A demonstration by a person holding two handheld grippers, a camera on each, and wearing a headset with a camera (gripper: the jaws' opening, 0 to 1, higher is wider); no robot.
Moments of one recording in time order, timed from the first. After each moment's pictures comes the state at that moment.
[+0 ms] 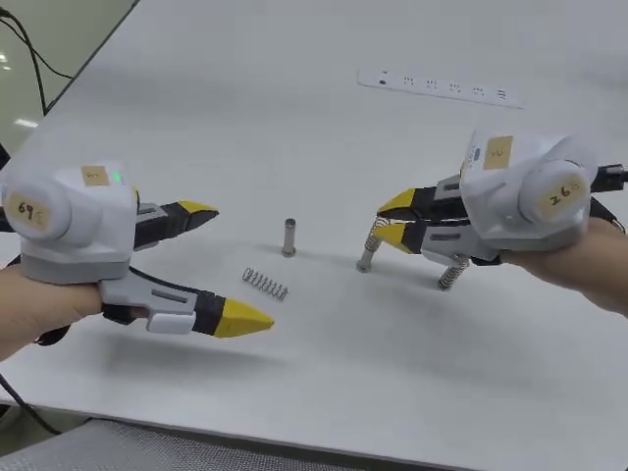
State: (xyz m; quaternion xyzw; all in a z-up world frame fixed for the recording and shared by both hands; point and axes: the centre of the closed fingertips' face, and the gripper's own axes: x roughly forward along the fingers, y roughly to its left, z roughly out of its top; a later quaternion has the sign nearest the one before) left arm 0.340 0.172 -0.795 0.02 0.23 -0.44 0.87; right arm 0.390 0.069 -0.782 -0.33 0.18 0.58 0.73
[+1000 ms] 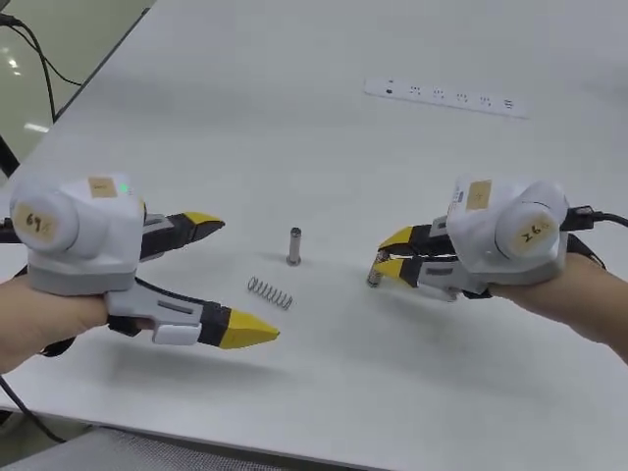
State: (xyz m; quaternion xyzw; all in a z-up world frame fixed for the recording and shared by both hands) left arm 0.339 0.170 -0.794 0.01 0.23 -0.44 0.87; right arm 0.387 0.062 -0.817 -0.32 0.22 0.57 0.72
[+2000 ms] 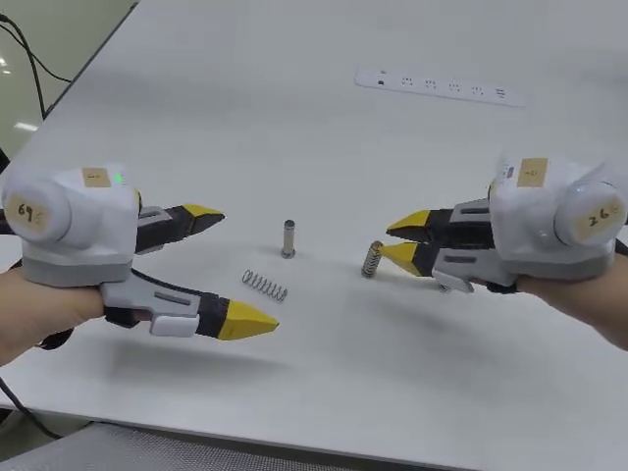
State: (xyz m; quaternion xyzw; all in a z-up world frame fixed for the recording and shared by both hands) left arm 0.339 0.166 -0.791 0.01 0.23 -0.45 0.86; right arm 0.365 0.053 -0.777 -0.24 0.20 0.57 0.76
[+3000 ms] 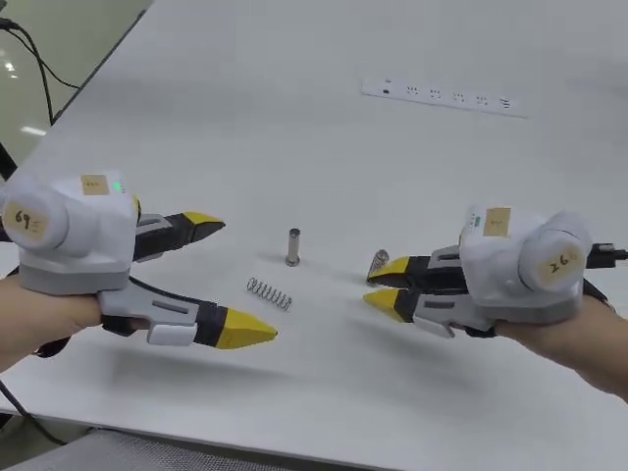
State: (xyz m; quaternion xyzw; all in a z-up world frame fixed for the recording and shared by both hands) left arm 0.336 0.171 -0.788 0.01 0.23 -0.45 0.86; right arm 0.346 0.077 -0.807 -0.24 0.23 0.59 0.74
